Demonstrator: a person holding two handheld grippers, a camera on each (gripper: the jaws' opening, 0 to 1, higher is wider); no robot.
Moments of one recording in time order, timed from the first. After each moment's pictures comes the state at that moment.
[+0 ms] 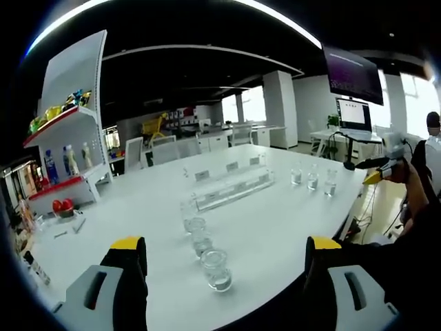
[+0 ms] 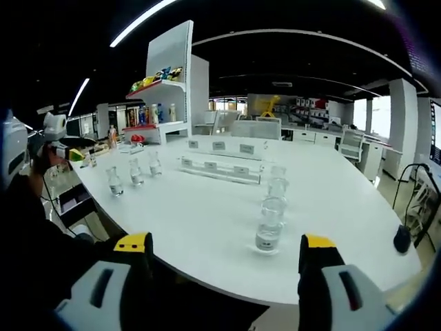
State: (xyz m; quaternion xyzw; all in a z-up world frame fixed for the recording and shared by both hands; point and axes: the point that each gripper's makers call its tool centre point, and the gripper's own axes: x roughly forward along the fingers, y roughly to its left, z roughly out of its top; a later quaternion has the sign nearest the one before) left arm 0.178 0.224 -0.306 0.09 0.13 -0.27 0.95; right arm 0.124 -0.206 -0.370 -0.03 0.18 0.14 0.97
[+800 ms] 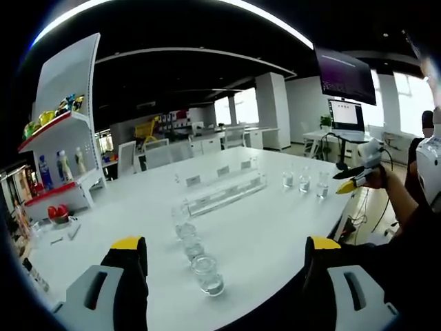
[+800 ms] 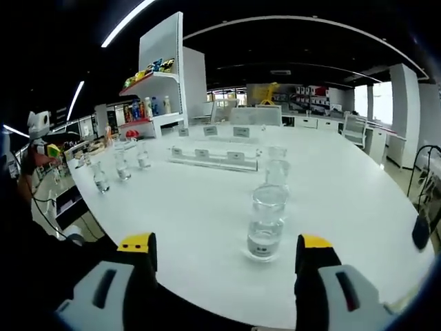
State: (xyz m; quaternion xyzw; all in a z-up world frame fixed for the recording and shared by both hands) left arm 0.172 0.210 -0.298 0.09 0.12 -0.29 0.95; right arm 0.176 -0.218 -0.415 -0.02 0.21 0.14 0.97
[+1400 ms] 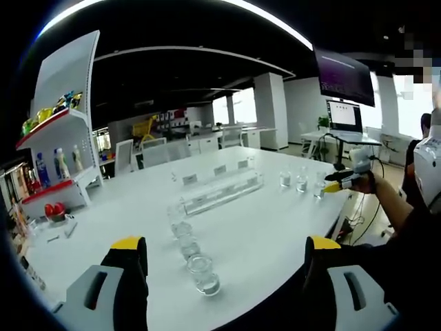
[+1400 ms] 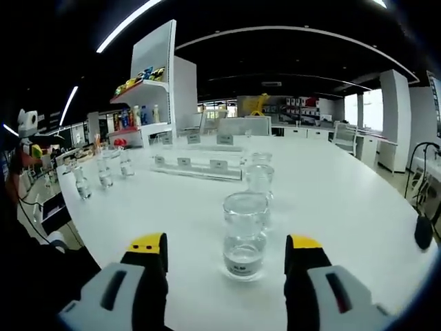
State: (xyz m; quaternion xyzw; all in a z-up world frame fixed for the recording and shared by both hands) left arm 0.171 0.206 -0.301 0.09 0.13 -0.30 0.94; right arm 0.206 -0.236 -0.423 -0.01 0.16 0.11 0.98
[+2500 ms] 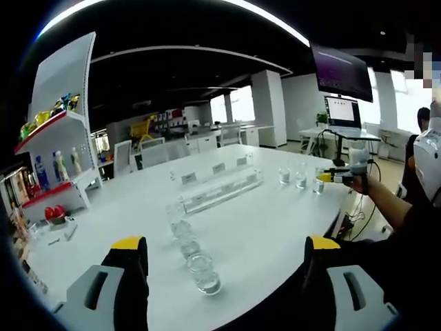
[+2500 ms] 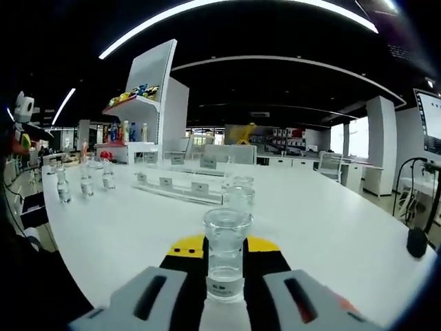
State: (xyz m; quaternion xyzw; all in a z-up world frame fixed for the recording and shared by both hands) left arm 0.172 0.206 -0.306 0.10 0.13 -0.30 0.94; right arm 0.224 -0.251 -0.415 -0.04 0.07 0.06 1.00
